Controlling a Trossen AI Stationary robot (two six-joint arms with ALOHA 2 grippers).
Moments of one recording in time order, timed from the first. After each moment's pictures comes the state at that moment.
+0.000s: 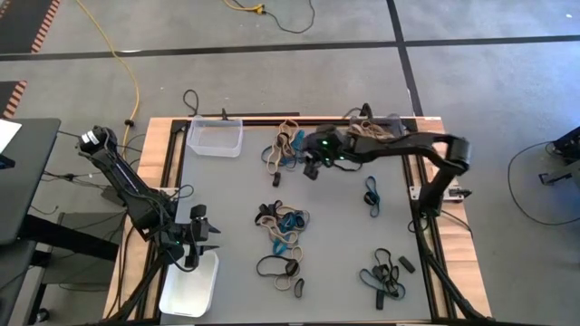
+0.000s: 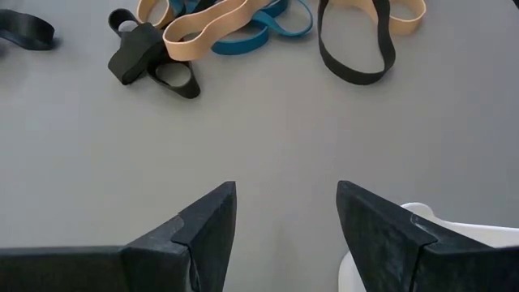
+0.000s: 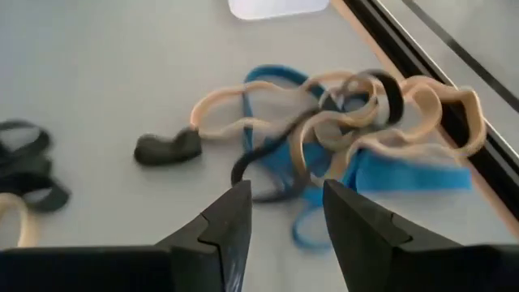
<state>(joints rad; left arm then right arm) -0.90 0.94 0.44 -0.48 -0.58 -0.73 -0.39 1.73 1.03 0.06 -0.02 -0.06</state>
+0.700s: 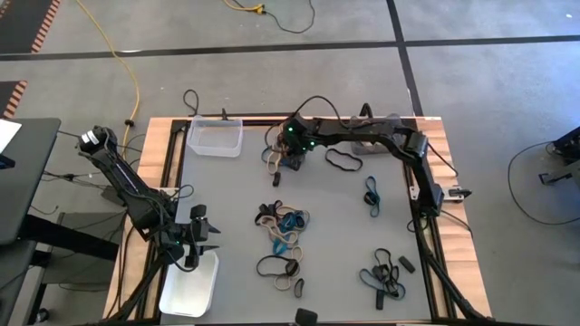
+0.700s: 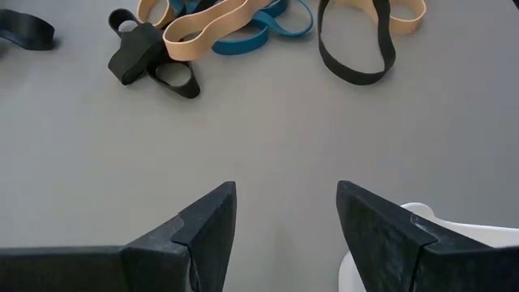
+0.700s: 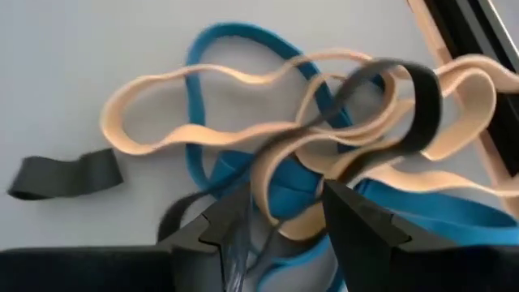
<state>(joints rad) -0.90 0.94 0.44 -0.48 -0.58 -0.73 -0.42 2.10 1.57 -0.43 -0.03 -0.12</state>
